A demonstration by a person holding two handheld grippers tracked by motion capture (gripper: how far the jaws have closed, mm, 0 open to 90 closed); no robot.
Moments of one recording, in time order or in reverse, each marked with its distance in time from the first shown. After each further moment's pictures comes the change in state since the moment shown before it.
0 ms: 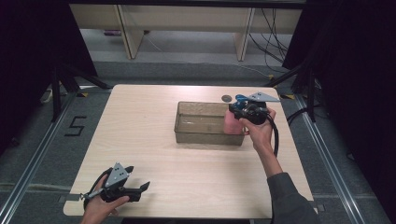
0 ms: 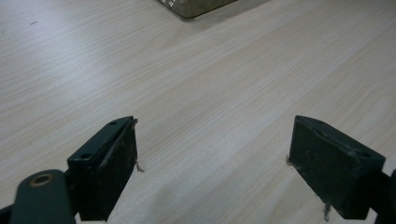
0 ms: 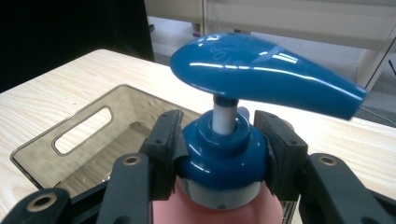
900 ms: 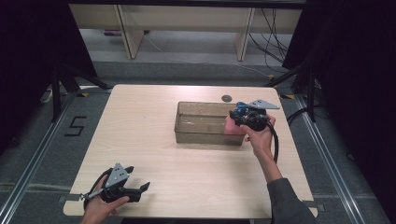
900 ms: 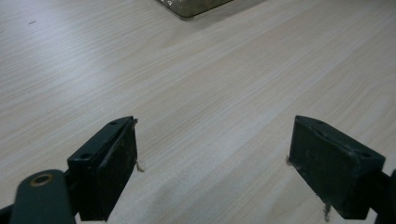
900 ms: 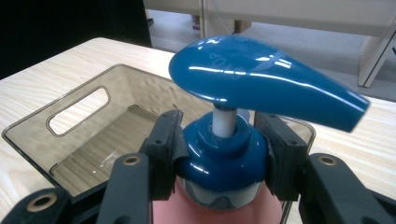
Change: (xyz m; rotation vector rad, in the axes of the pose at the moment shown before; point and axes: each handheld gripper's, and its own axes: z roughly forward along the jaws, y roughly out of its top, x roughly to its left) left arm -0.001 0.000 -0.001 0.007 0.008 -0.014; right arm -0.003 -0.024 0.000 0.026 0.003 0.018
